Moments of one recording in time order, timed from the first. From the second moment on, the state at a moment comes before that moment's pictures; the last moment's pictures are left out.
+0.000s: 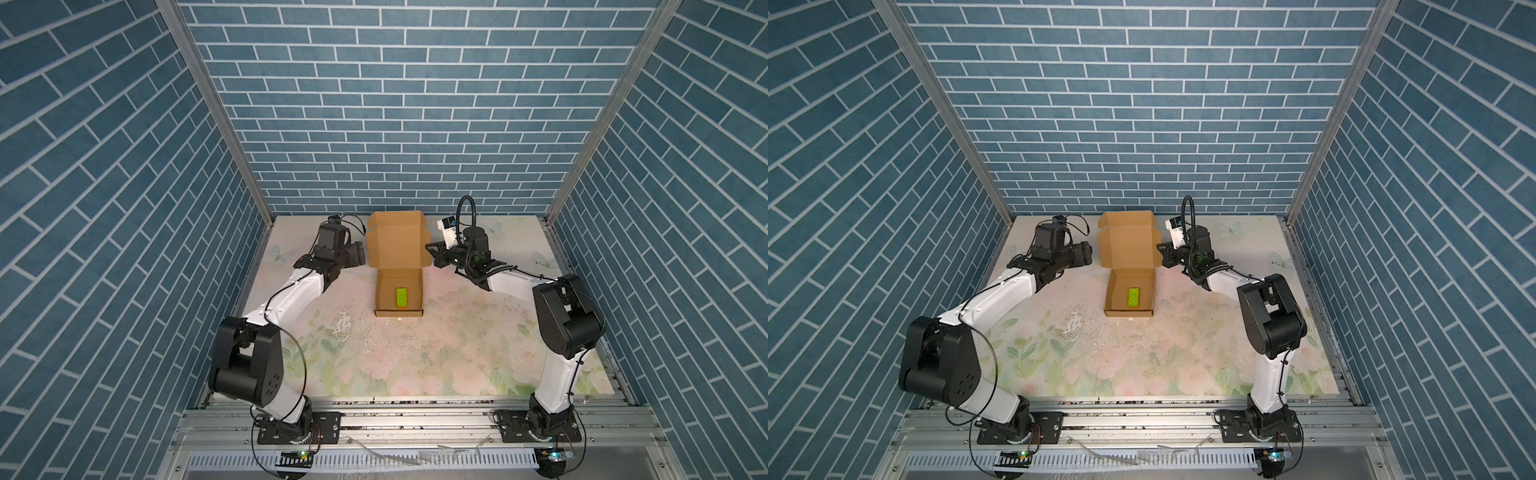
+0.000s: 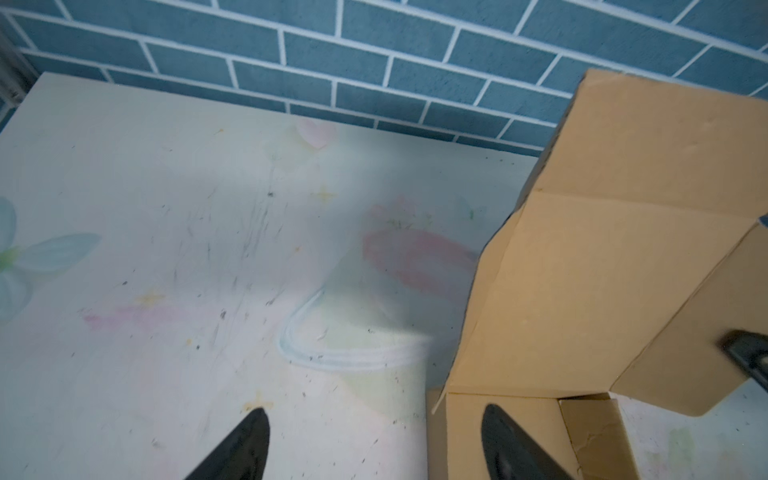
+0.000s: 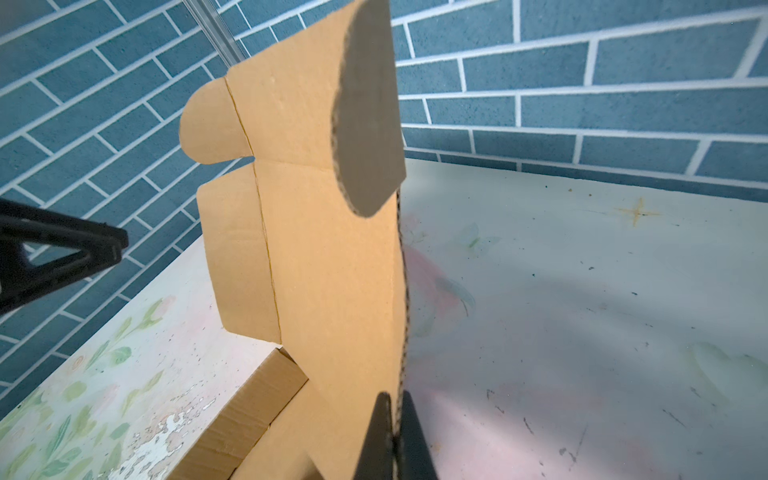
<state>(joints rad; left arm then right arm) -0.26 1.57 1.17 -0.25 -0.02 -0.31 0.45 1.90 1.18 0.34 -0.43 0.20</state>
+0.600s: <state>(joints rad) -0.27 1.83 1.37 -0.25 0.14 -0.18 0.45 1.89 1.18 0.34 -0.44 0.18</state>
